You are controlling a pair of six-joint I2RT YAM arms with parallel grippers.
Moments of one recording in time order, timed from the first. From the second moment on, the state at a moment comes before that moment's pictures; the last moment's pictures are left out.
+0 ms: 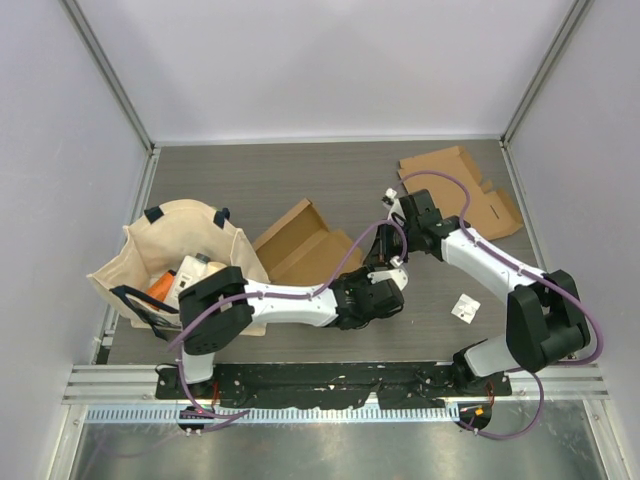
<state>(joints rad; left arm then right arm) -1.29 1.88 1.23 -0.35 -0.76 0.00 0.41 1.43 0.93 -0.46 -0.47 0.46</state>
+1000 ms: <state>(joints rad) -1.00 1.74 1.78 -0.81 -0.55 -0.52 0.33 1.03 1.10 -0.63 0.45 0.59</state>
